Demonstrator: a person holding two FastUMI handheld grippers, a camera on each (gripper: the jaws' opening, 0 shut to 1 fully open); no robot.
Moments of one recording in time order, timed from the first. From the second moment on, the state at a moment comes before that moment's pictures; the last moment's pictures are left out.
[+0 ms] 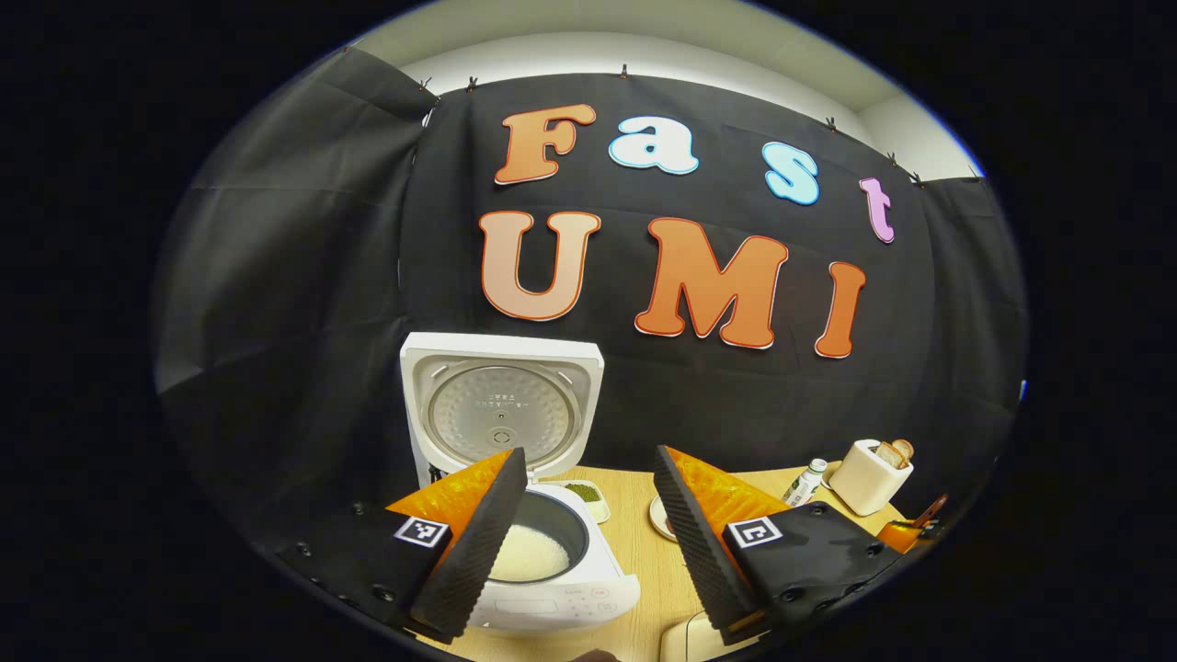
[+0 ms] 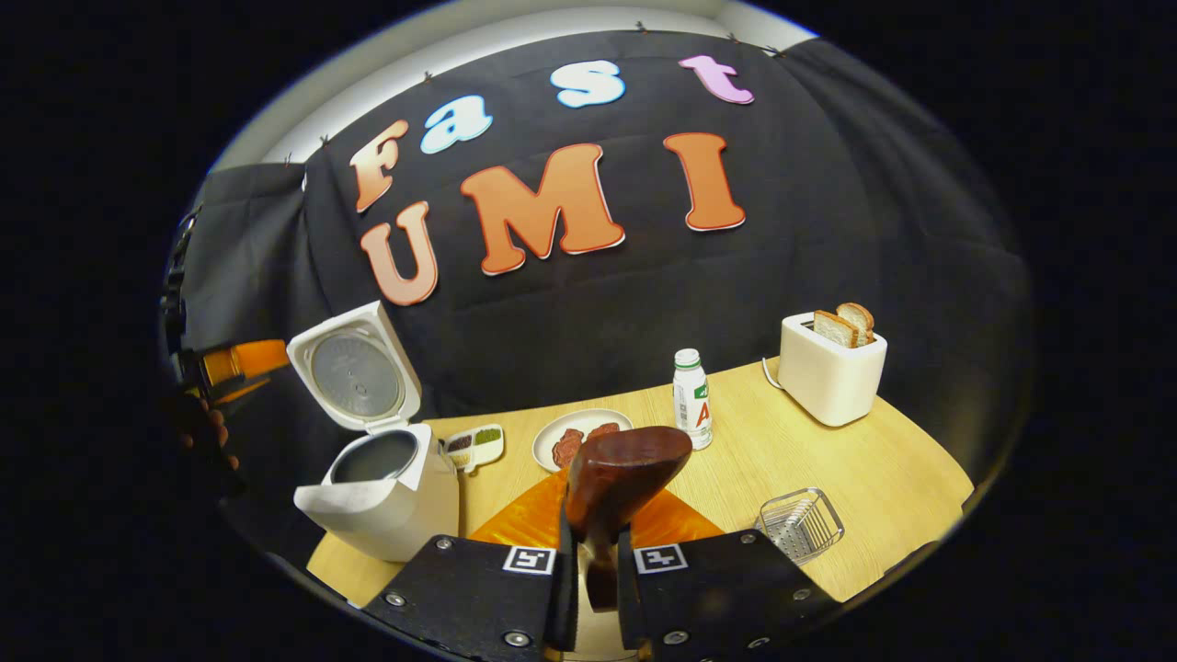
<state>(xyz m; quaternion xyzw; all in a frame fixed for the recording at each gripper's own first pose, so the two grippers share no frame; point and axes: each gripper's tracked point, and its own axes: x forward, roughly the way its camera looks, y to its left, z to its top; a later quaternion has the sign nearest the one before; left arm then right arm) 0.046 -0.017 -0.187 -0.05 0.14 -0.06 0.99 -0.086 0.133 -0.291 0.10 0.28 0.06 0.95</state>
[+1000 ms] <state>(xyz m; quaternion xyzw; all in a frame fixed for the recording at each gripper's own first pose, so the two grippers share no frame) 0.038 0.025 -0.223 0.00 0.19 -0.08 0.98 -0.137 0.210 -0.384 -0.30 0.22 0.09 0.92</state>
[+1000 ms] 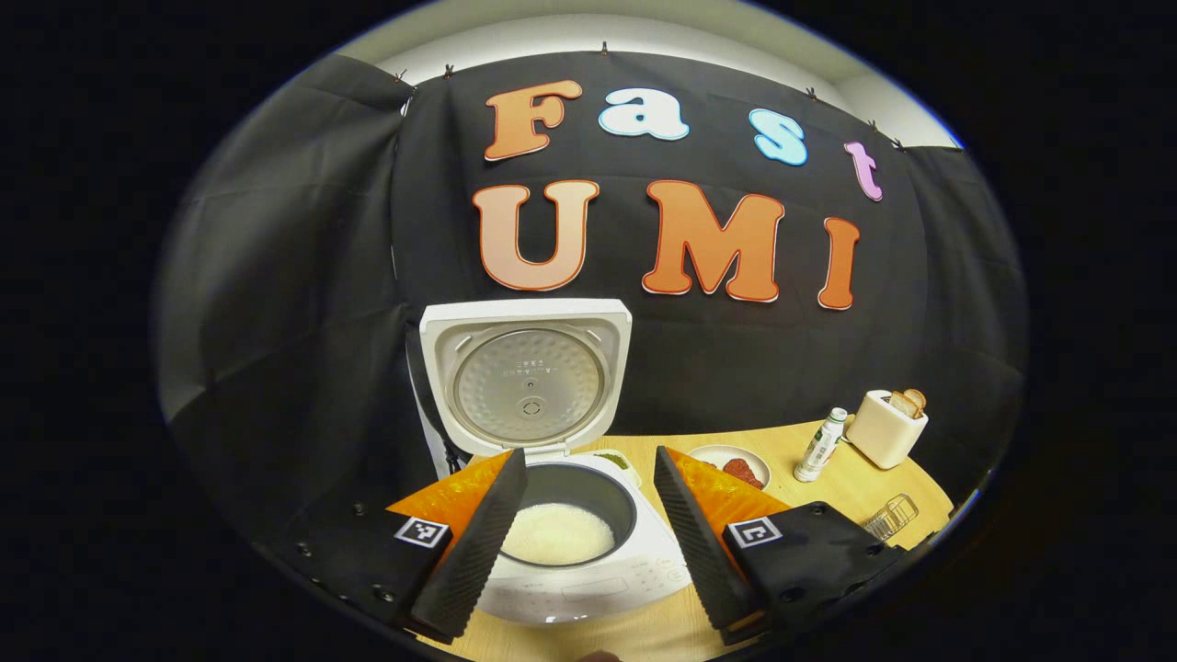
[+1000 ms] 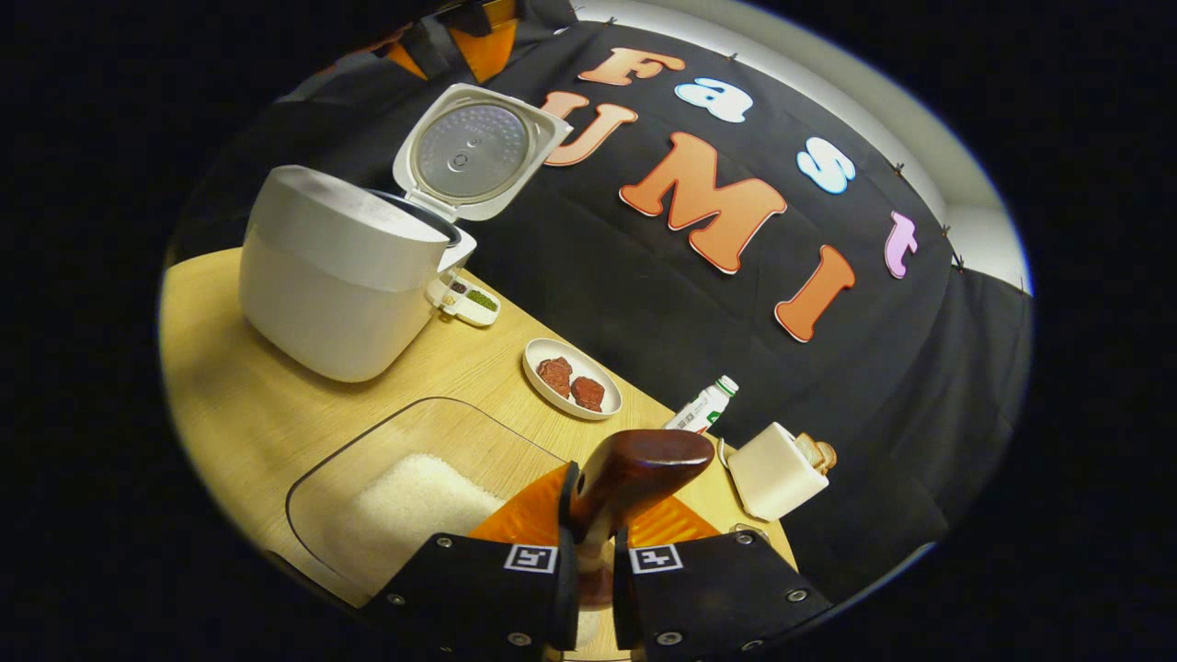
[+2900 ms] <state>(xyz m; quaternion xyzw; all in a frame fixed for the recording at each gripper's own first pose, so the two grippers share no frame) 0.051 0.039 -0.200 0.02 0.15 -0.09 0.98 -0.136 0.231 -0.407 0.30 0.42 0.00 0.85</state>
